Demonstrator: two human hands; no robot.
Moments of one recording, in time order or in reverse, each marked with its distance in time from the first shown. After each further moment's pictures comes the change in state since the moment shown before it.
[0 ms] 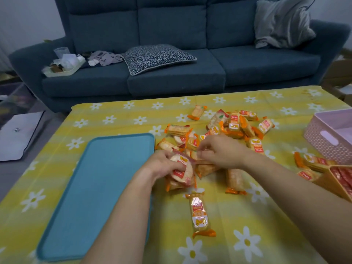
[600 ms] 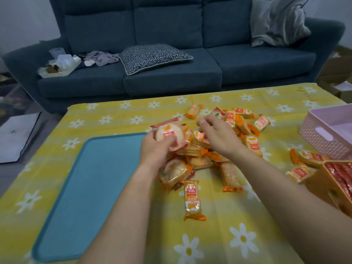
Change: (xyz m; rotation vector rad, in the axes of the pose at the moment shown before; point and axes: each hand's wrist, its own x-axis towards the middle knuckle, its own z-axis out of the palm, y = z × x) left_hand 0.008 0.014 0.009 -0.382 0.359 0.214; right_hand 0.006 -0.008 -0.005 0.543 0.391 0.167
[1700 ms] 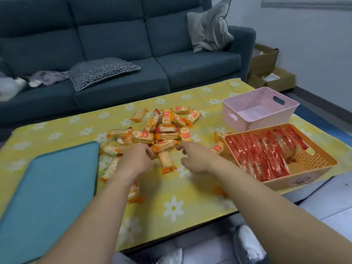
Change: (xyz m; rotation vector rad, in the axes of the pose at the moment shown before) left_hand -0.089 0.029 0.094 0.972 -0.345 0.226; right_hand -0.130 0.065 -0.095 -0.358 -0.277 0.246
